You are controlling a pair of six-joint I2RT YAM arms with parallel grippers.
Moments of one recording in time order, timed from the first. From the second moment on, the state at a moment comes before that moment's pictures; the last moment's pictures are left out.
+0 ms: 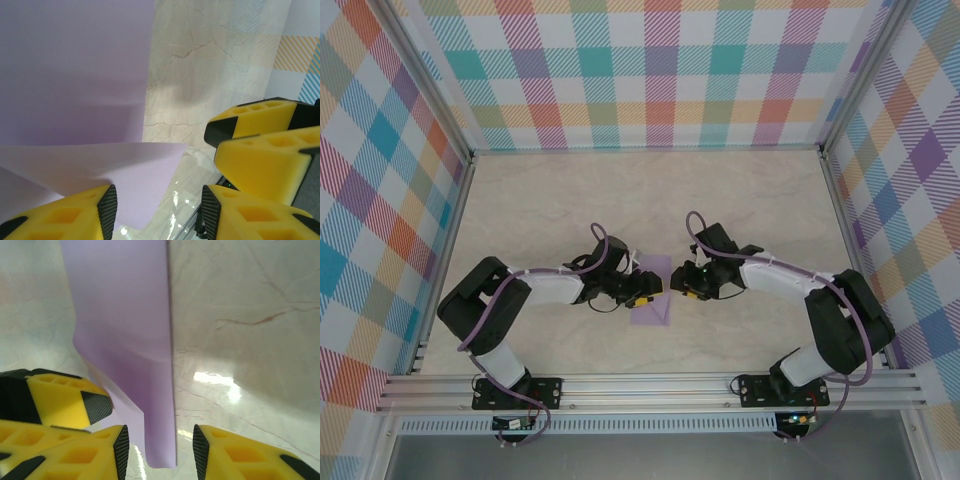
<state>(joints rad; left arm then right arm) -0.70 1.68 0.73 0.13 0.61 -1.03 0.57 1.49 0.78 -0.40 -0.44 0.79</state>
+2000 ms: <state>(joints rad) -0.70 1.72 0.75 0.15 0.60 -1.03 0.57 1.71 0.85 -0.31 -0.54 0.66</state>
